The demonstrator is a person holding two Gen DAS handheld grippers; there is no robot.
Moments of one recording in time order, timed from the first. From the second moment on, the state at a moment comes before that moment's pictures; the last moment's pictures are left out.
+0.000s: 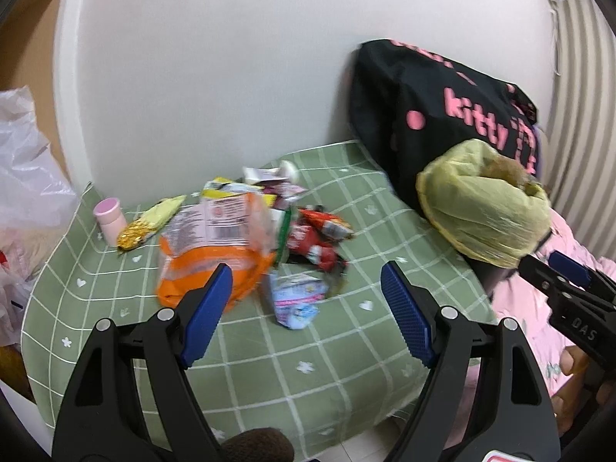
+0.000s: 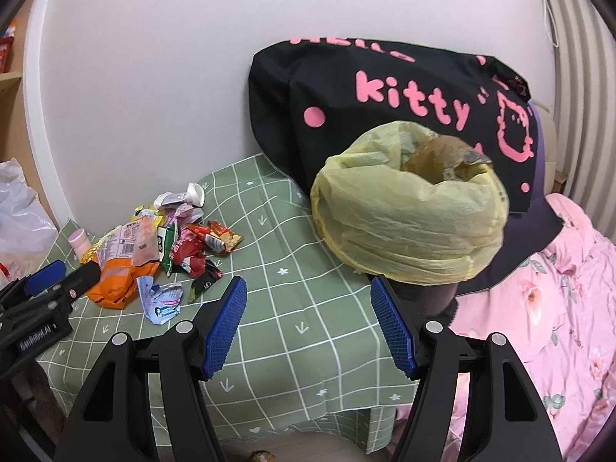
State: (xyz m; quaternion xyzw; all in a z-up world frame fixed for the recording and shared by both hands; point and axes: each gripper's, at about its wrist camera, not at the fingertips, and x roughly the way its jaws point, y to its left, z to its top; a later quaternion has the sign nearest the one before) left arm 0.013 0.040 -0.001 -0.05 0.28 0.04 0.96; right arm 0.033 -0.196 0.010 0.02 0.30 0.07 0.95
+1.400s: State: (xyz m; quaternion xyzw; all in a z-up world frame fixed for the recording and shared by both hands) left arm 0.057 0.208 -0.068 -0.17 0.35 0.15 0.91; right arm 0.147 -0.035 -0.084 -0.04 0.43 0.34 0.83
